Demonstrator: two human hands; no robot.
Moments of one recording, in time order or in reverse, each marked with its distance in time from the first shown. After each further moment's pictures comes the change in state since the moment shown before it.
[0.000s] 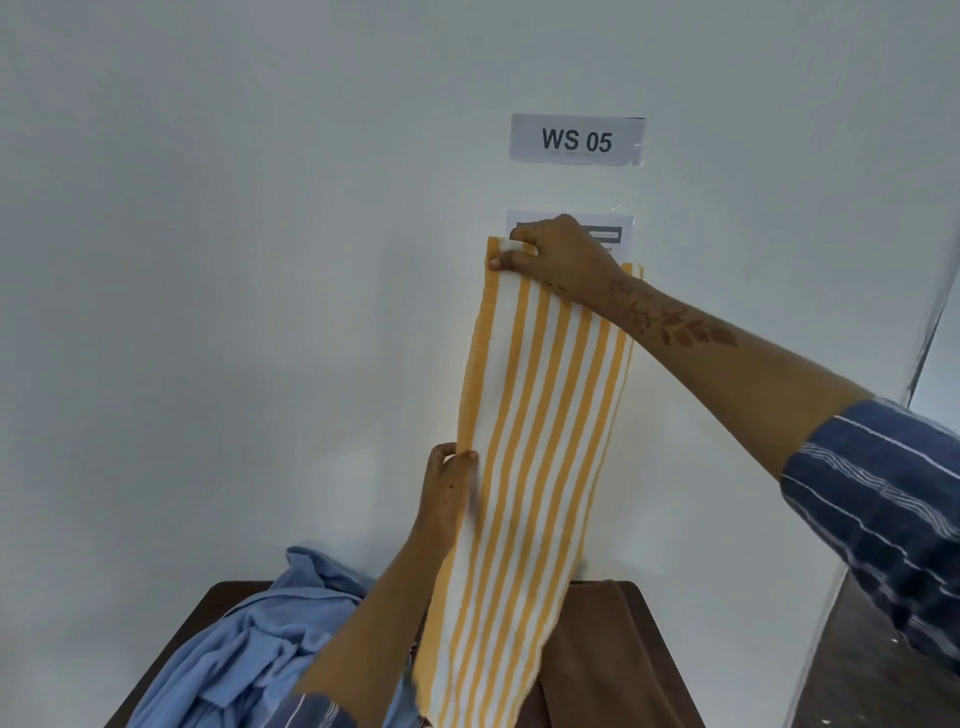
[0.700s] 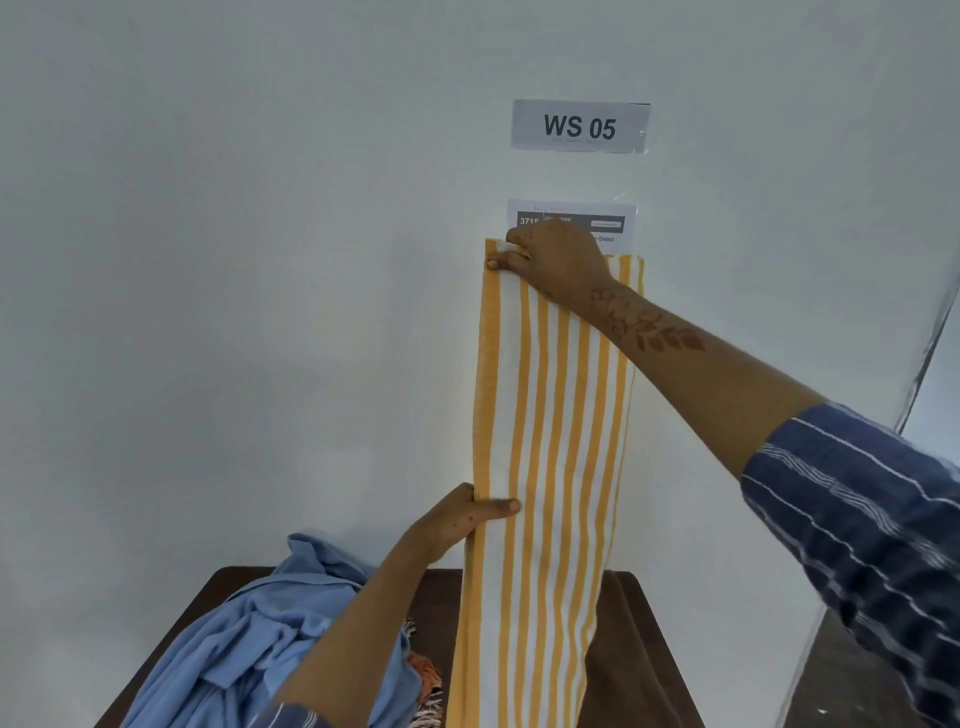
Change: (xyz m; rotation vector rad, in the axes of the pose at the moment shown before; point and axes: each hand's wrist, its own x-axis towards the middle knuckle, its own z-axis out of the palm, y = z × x) left_hand -0.022 0.000 -0.001 0.510 -0.478 -0.275; right_hand -0.003 0.002 0.014 -0.297 0.034 -0.004
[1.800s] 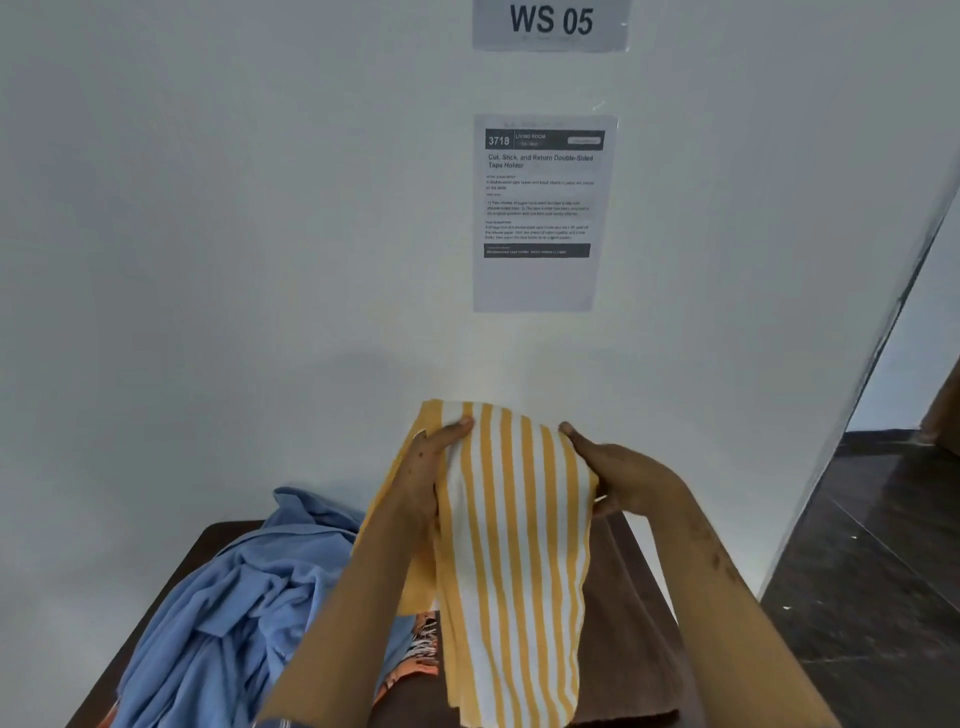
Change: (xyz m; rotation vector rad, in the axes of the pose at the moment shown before) left_hand -0.014 0.001 0.018 -0.576 0.326 -0.020; right_hand -0.252 0.016 0.092 1.048 -0.721 1.153
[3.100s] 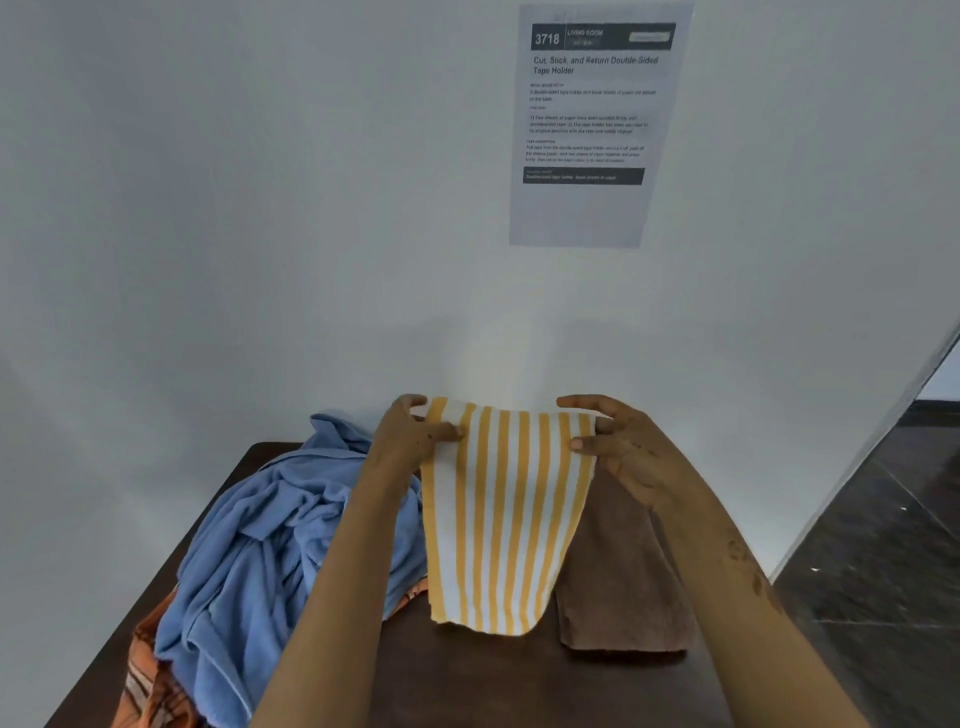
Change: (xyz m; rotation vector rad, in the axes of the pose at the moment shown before) left_hand -0.022 -0.009 -0.040 0.707 0.319 -0.033; right_hand 0.005 0.042 0.025 0.394 -0.174 -0.371
